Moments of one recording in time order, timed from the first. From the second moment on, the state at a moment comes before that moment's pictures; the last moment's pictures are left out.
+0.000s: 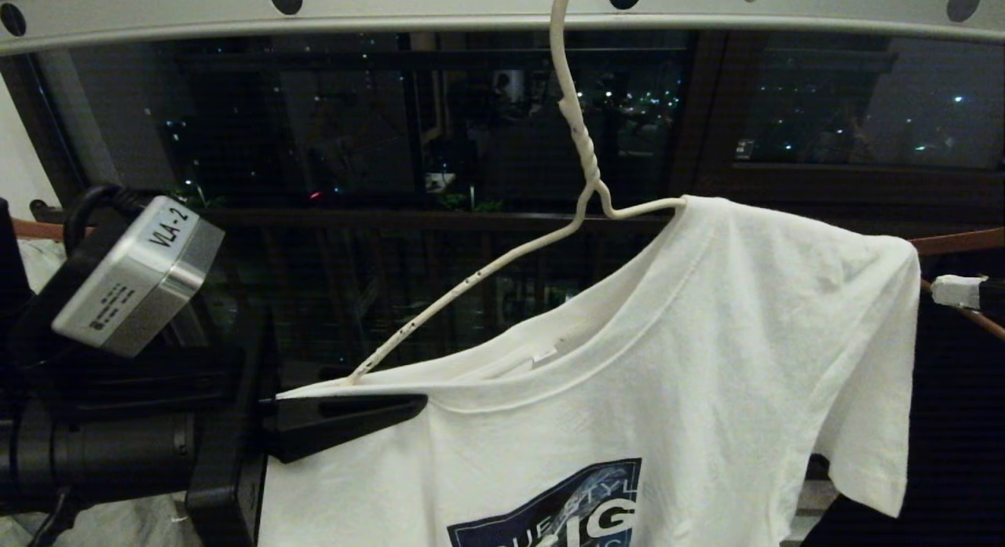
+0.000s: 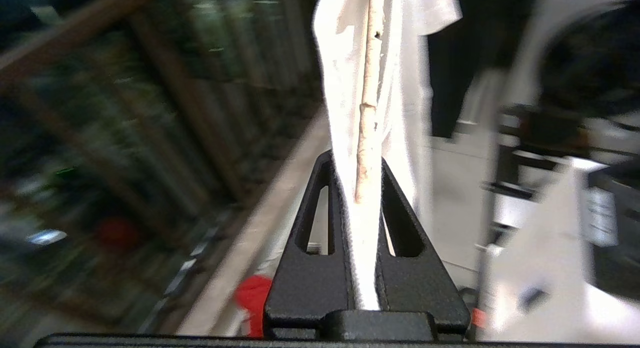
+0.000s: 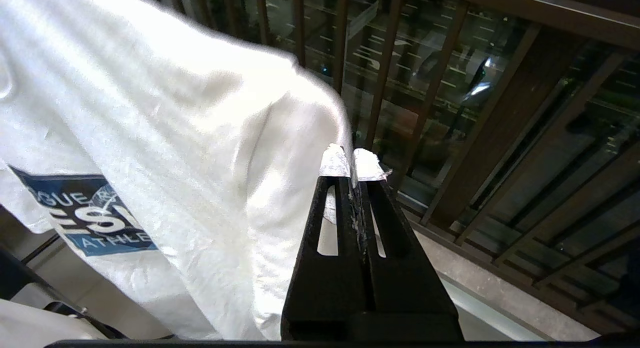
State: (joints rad) left arm -0.54 1.18 -0.71 -0.32 -0.65 0.24; right arm 0.05 0.99 -0.98 0.24 0.46 -0.09
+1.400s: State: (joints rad) left arm -0.56 1.32 -0.73 -0.54 -0.29 0.23; right arm 0.05 1.00 -0.97 0.24 0.46 -0.09
